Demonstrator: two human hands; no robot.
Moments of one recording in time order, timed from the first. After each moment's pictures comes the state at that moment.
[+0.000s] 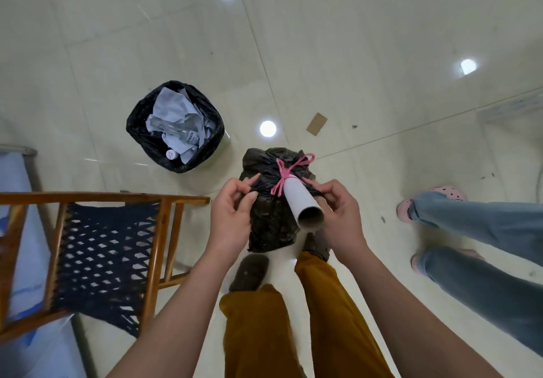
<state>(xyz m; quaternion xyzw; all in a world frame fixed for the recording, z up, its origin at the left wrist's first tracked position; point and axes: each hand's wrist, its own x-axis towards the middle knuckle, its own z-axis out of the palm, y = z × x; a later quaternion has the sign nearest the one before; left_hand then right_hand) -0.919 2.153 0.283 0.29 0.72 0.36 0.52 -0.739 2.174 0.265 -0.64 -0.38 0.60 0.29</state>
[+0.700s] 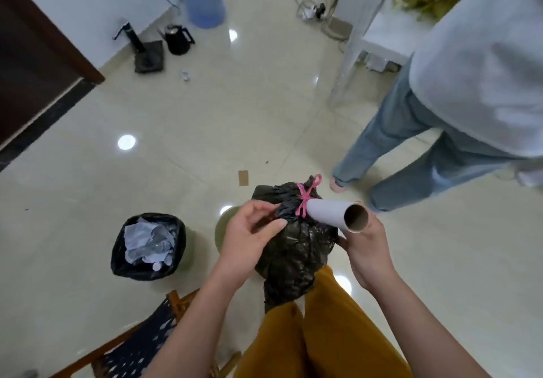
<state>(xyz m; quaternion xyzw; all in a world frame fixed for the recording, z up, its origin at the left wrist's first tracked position) -0.865 2.106 0.497 0.53 0.46 0.20 0.68 -0.695 1.998 0.504 -0.69 -0.16 0.40 0.58</state>
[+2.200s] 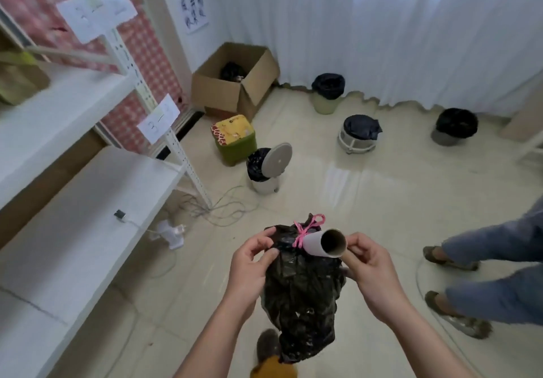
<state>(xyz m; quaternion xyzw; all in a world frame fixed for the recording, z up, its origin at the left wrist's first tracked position) -0.125 1.528 0.624 0.70 -0.13 -0.31 0.63 -0.270 1.381 0.649 -0.58 0.36 -0.19 0.70</state>
